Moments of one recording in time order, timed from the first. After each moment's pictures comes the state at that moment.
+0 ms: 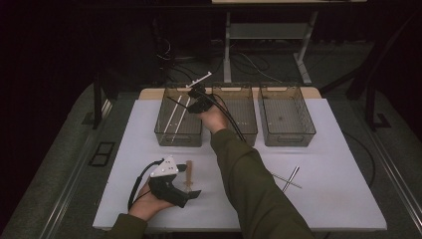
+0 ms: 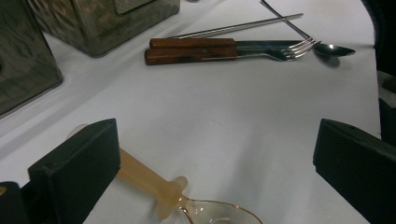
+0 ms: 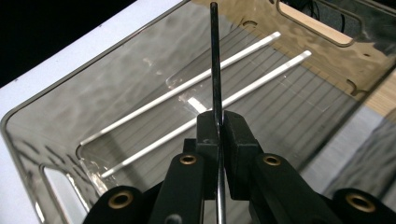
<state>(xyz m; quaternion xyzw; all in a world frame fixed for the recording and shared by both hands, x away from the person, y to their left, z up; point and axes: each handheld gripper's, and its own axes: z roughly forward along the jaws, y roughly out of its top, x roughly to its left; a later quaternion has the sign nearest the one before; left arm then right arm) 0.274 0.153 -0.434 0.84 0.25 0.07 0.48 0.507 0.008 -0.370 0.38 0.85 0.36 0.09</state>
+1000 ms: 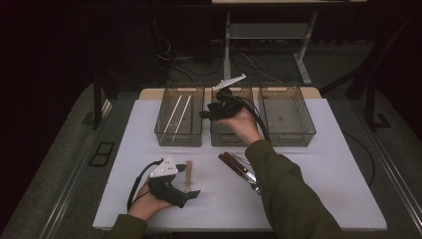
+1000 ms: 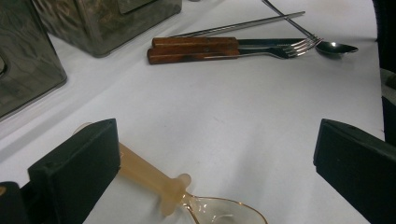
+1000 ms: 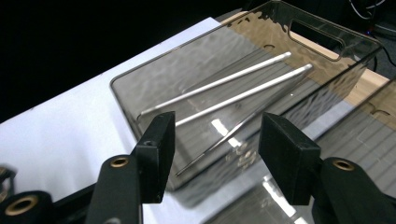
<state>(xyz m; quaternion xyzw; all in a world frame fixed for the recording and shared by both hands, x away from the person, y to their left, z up) 0.274 0.155 -0.434 0.84 0.25 0.08 0.47 0.454 -0.081 -0.340 0.31 0.84 0.45 0.06</state>
